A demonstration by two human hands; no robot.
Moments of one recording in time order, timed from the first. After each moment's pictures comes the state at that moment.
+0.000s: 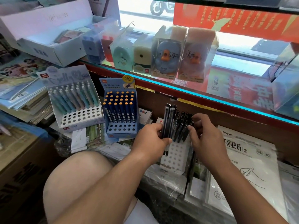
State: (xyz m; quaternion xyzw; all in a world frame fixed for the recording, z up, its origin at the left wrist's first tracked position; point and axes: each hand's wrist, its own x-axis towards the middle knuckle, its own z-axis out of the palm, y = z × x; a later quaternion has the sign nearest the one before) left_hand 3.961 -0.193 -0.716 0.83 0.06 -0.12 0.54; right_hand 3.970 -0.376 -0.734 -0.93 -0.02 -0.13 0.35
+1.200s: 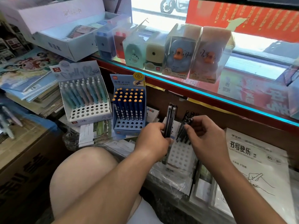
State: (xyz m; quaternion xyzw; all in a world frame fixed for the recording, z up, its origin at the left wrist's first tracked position) left_hand 3.955 -0.183 -0.702 0.86 0.10 -0.12 0.49; right_hand 3.967 -0.349 -0.726 -0.88 -0.05 -0.14 0.44
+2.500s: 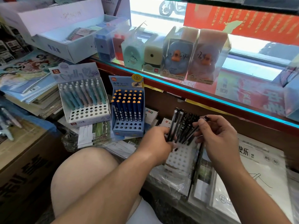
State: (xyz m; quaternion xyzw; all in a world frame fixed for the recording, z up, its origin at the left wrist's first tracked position) left_hand 3.952 -0.189 -0.703 0.84 0.07 -0.17 0.52; right_hand 3.963 -0.364 -0.712 -0.74 0.02 -0.10 0.66
